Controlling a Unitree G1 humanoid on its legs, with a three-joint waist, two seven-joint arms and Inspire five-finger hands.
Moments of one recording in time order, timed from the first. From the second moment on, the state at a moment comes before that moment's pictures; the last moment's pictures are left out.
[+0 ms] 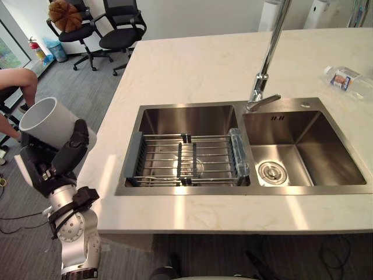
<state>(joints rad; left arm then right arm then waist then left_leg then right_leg) 0.14 0.23 0.32 -0.08 -0.39 -0.46 0.37 0.28 -0.07 -0.27 0.91 0.73 0.07 0.08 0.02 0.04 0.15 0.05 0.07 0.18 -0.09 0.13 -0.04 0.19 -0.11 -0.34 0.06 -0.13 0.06</state>
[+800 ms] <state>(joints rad) 0.12 0.23 0.34 0.04 -0.29 -0.42 0.42 0.28 -0.08 -0.30 0.97 0.36 0.02 0.07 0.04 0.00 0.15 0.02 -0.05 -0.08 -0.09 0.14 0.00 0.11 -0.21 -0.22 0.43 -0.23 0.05</state>
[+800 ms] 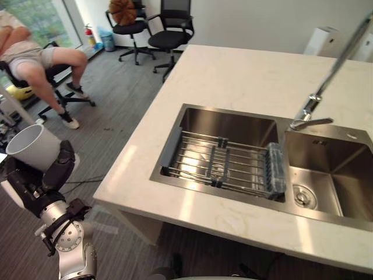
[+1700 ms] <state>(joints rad) -0.15 0.24 -0.05 0.05 -0.37 -0.31 0.04 0.14 -0.20 -0.30 1.05 0.11 0.02 0.15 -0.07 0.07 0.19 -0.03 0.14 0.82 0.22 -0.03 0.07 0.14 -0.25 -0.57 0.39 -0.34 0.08</state>
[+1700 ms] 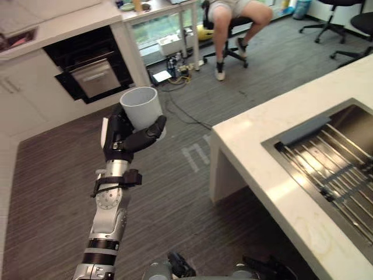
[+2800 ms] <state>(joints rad) -0.02 0.27 -0.13 -0.11 -0.46 -0.14 0.08 0.12 -0.14 -0.27 1.10 0.41 0.20 0.15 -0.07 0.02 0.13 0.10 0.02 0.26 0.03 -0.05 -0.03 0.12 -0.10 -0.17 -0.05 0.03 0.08</state>
